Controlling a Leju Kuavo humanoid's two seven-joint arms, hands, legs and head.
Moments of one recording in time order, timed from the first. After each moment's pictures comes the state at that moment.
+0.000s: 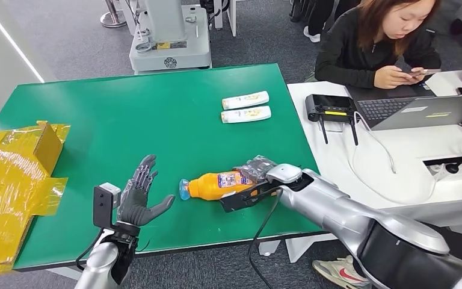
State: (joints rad) left arm -0.27 -0.11 -0.42 -1.08 0.11 -0.14 -0.49; right arm -0.84 -0.19 1.15 -0.47 0.58 0.18 0.02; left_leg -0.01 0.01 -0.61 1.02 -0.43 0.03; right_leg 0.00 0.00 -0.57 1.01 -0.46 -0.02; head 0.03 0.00
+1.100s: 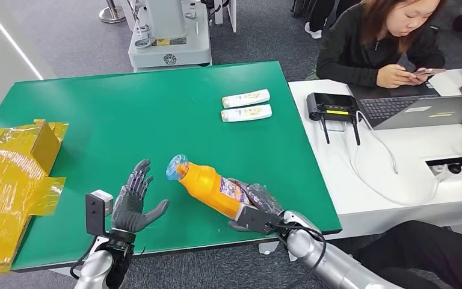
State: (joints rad) left arm -0.22 -0.09 -0.41 -1.15 0.18 -0.16 -0.47; right arm -0.35 -0.20 0.69 -0.87 0.17 -0.16 -0.33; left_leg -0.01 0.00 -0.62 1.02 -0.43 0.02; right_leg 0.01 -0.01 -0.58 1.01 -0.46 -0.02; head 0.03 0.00
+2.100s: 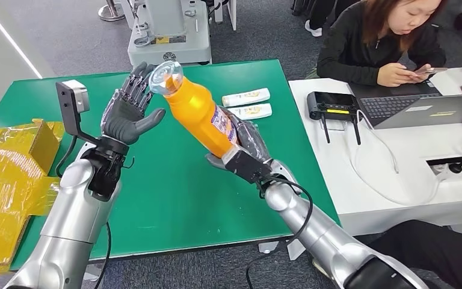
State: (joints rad) left arm -0.74 -0.13 -0.46 -1.05 0.38 -0.25 -0.24; right arm -0.60 -0.03 0.58 -0.85 0.17 -0.30 -0.40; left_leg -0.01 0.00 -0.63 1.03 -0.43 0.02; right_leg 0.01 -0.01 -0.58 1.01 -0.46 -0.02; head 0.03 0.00
